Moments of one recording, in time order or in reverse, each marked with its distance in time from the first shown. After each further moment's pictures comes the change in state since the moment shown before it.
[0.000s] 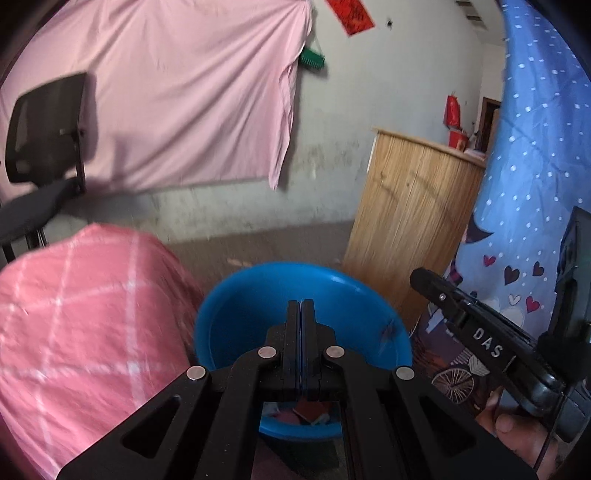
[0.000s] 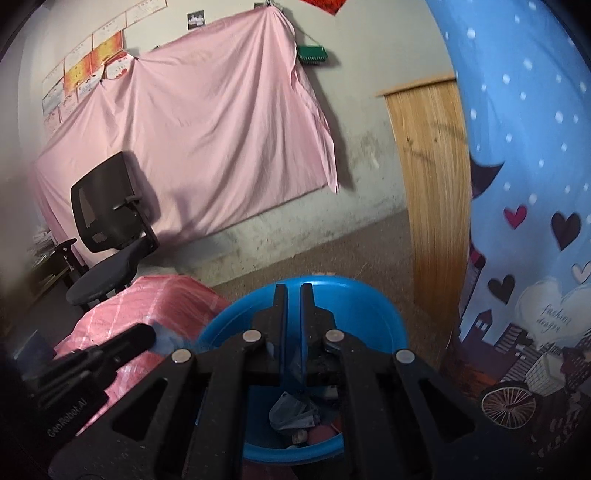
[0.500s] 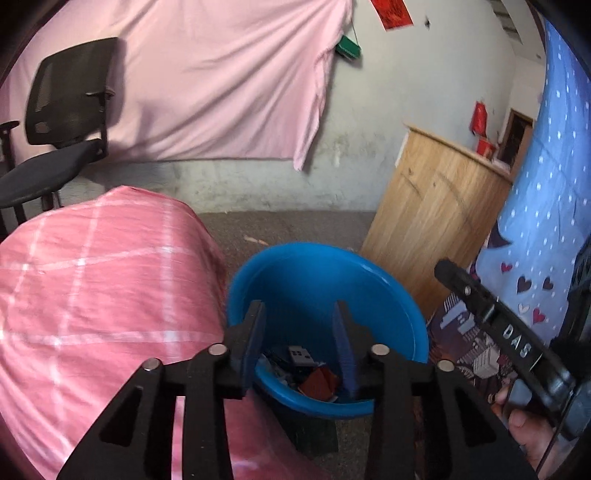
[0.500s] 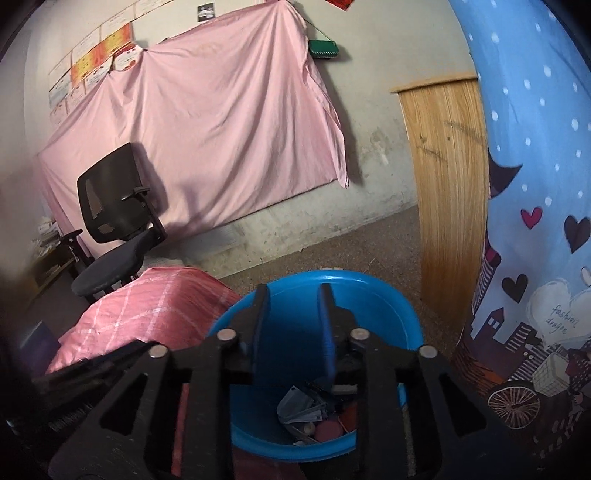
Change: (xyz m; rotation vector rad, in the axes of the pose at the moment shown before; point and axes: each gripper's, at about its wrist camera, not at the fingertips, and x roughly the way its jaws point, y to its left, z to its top) left arm -0.030 0.037 -0.004 -0.115 0.024 0.048; right arm -0.004 0.014 -0.001 -0.038 0.010 0.017
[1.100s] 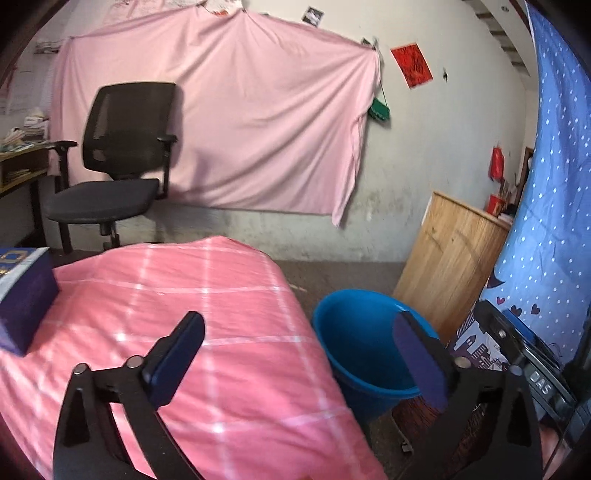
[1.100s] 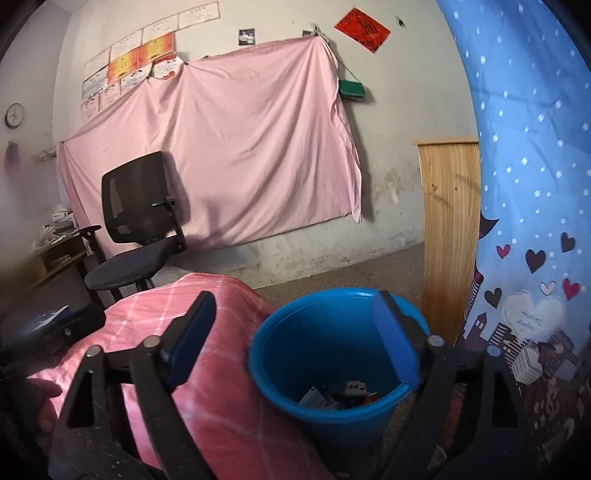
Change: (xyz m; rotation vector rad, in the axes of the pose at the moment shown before) left arm -0.143 0.058 -0.022 -0.040 -0.221 0.112; right arm -0.086 0.072 -0.018 -0.099 -0.124 0.011
